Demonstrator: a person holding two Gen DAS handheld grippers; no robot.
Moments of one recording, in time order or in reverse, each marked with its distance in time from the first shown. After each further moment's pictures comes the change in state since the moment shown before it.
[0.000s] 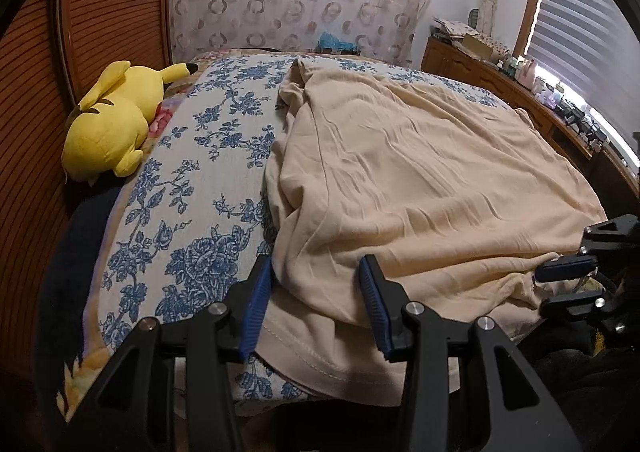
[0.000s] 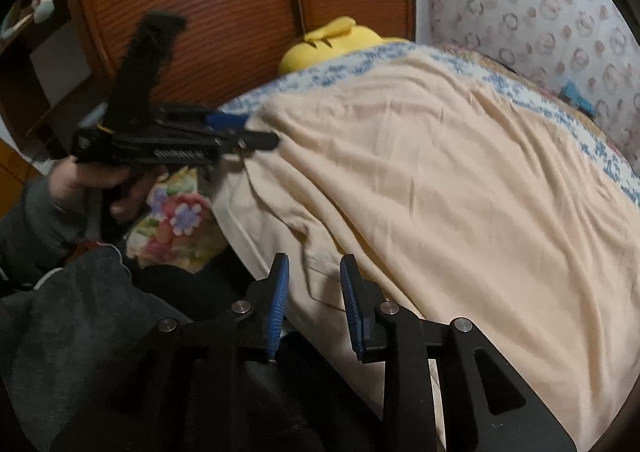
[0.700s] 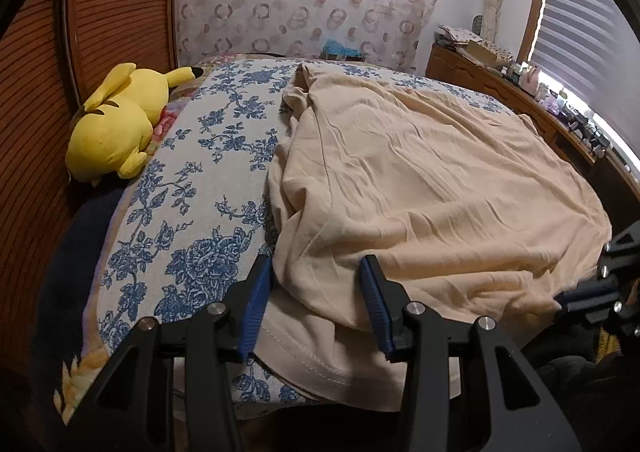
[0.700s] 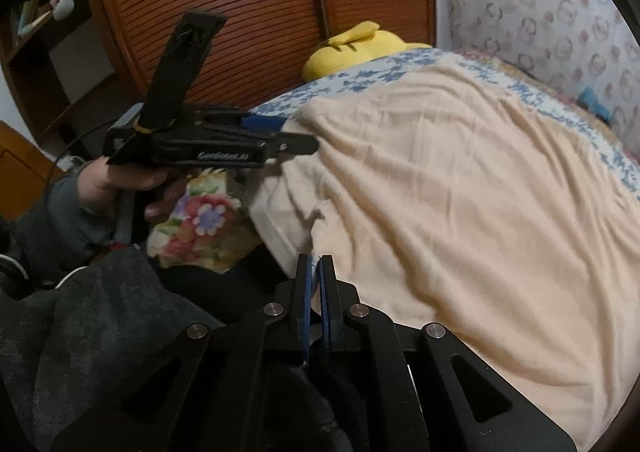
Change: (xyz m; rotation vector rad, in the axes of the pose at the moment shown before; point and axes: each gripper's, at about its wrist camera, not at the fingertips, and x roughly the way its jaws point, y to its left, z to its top) left arm 0.000 -0.003 -0.001 -0.009 -0.027 0.026; right arm -0.011 0.018 0.000 -0.027 -0.033 0.060
